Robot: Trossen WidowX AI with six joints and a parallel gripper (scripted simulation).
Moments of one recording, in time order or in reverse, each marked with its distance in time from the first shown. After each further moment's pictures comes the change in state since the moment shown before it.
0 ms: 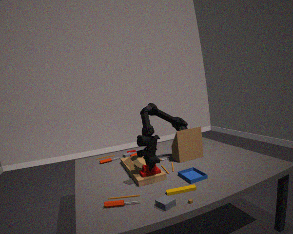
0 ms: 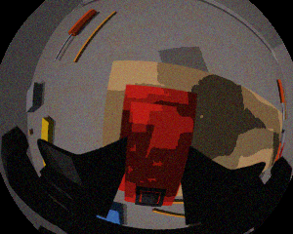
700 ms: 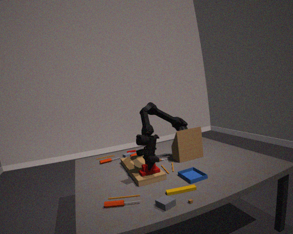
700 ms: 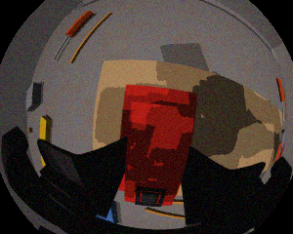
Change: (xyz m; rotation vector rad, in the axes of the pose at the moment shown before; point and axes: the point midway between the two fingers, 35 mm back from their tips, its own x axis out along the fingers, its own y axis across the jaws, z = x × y) arm 0.000 -0.016 -0.002 0.000 0.000 0.007
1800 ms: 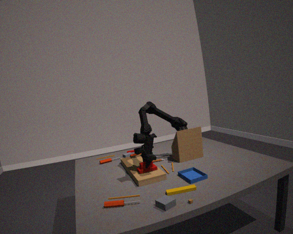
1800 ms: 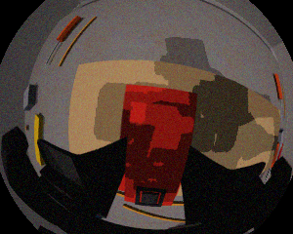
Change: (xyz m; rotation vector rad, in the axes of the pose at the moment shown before) arm 0.001 -0.049 0.000 -0.002 0.001 -0.003
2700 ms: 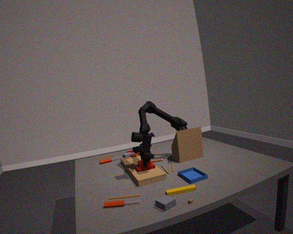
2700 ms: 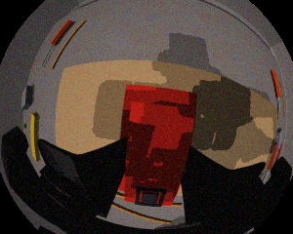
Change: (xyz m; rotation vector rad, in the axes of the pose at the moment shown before) arm 0.000 -0.040 0.000 -0.002 0.001 -0.002
